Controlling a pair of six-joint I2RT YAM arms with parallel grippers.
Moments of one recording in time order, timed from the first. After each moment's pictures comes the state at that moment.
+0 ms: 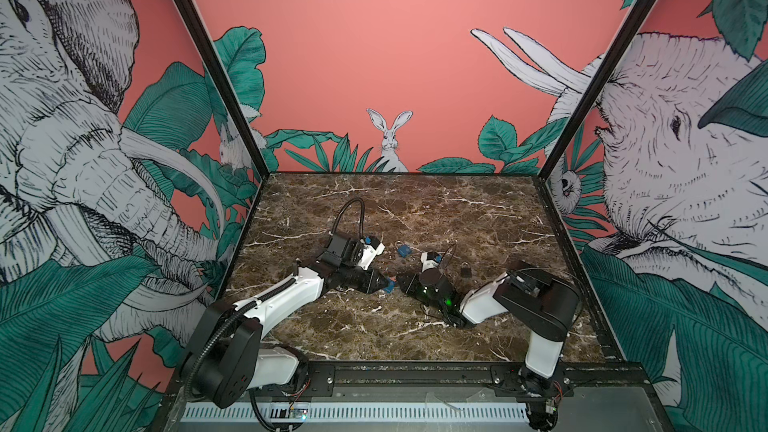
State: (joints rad) left arm -0.52 1.32 0.69 -0.34 0.63 -0.20; right arm 0.95 1.82 0.55 0.76 0.13 1.15
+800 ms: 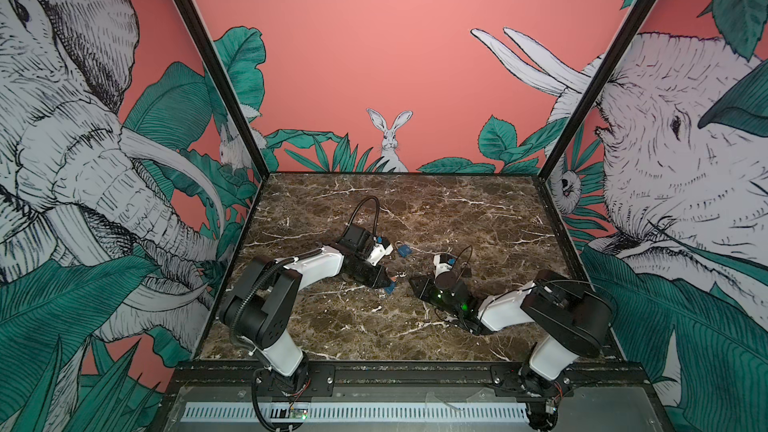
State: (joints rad) left arm -0.52 1.64 0.86 -0.43 0.62 -0.04; right arm 0.90 1.66 0.42 0.73 0.10 1.08
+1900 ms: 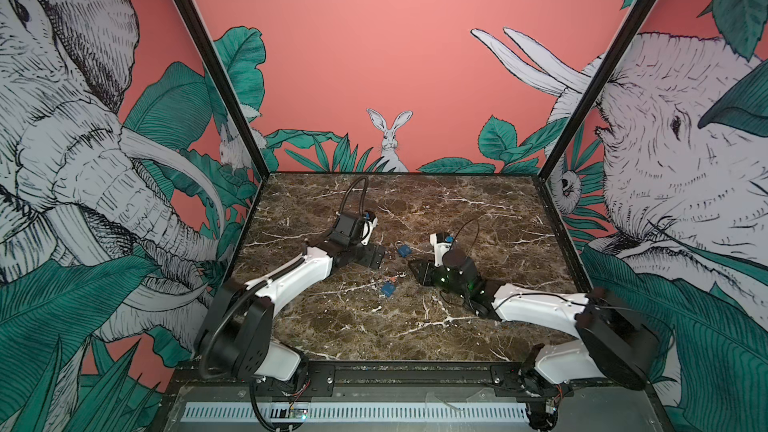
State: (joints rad) left arm -0.52 1.38 0.85 -0.29 0.04 -0.08; right arm 0.84 1.36 0.62 0.30 0.00 0.73
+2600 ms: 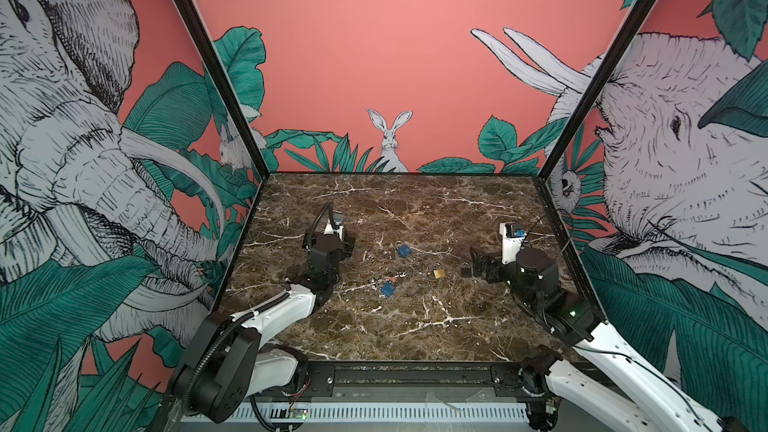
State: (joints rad) left arm -0.42 1.23 0.47 0.45 -0.54 0.19; right arm 0.61 0.71 0.68 -0.44 0.33 0.26
